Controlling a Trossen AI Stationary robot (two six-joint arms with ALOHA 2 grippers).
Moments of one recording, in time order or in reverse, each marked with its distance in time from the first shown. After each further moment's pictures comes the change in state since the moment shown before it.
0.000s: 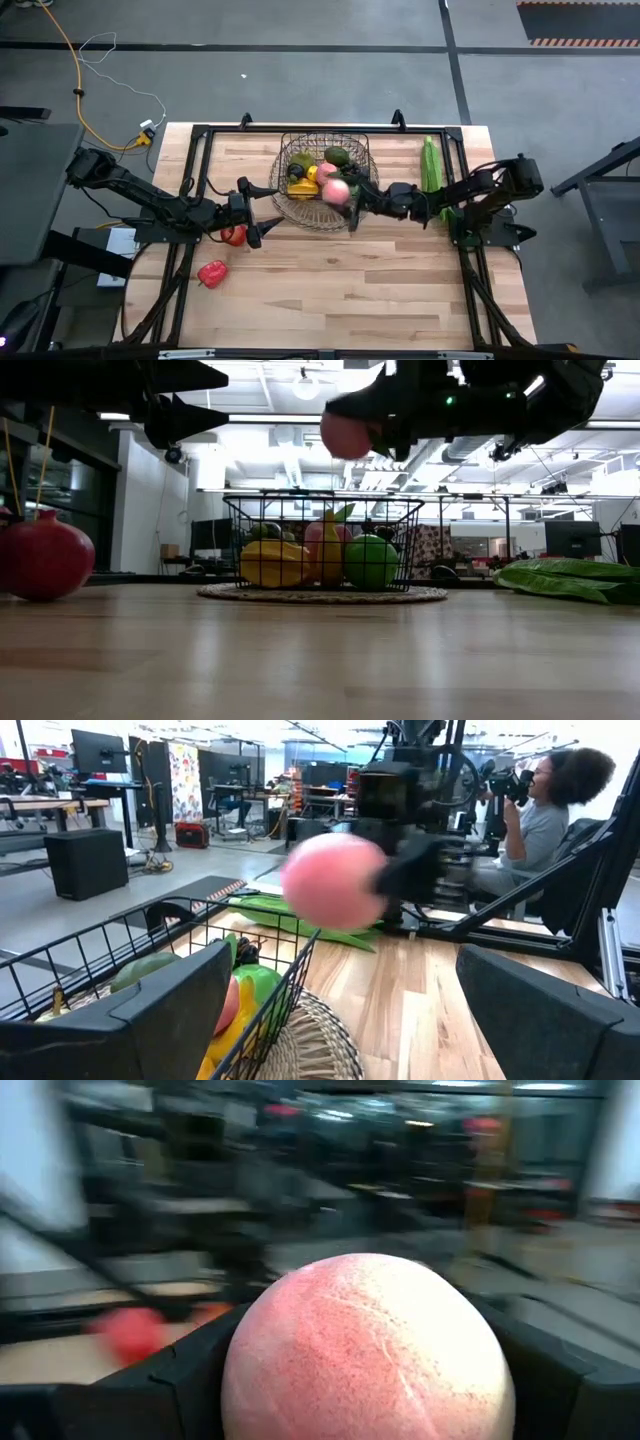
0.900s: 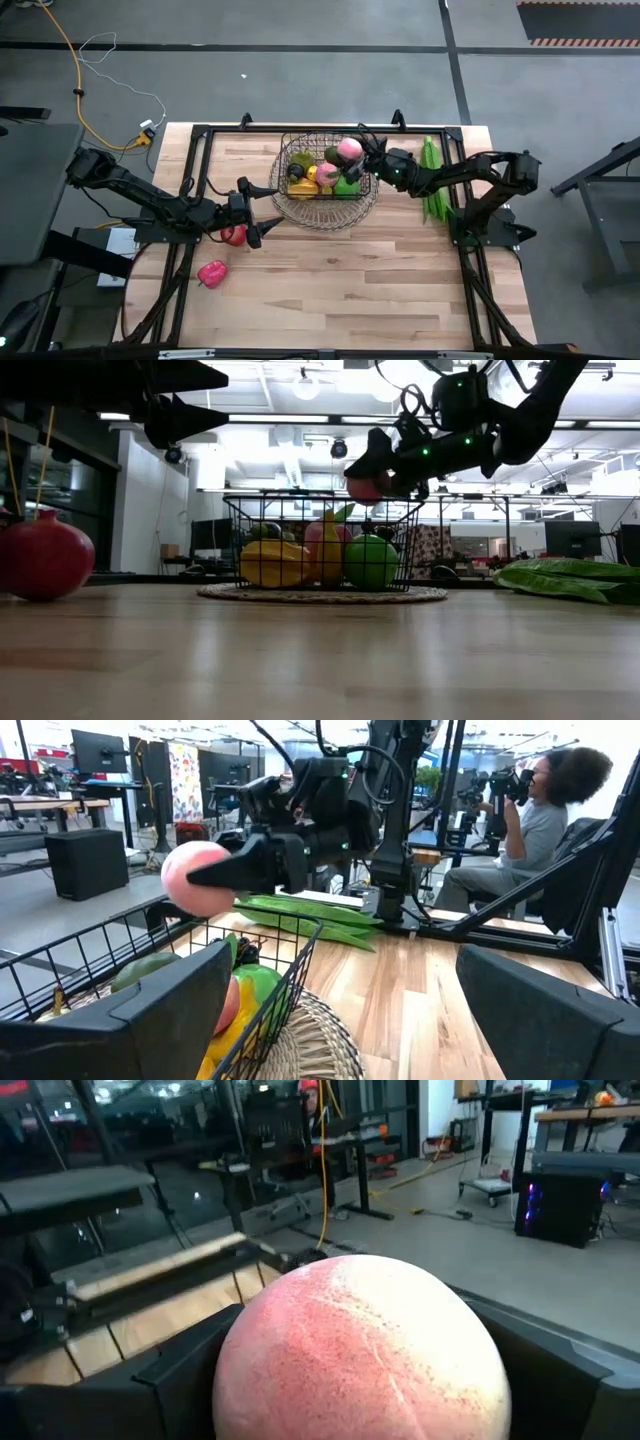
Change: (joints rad) left arm 0.000 0.000 0.000 -0.001 0.000 0.001; right arm -0.340 0.013 0.001 -0.104 0.068 0.159
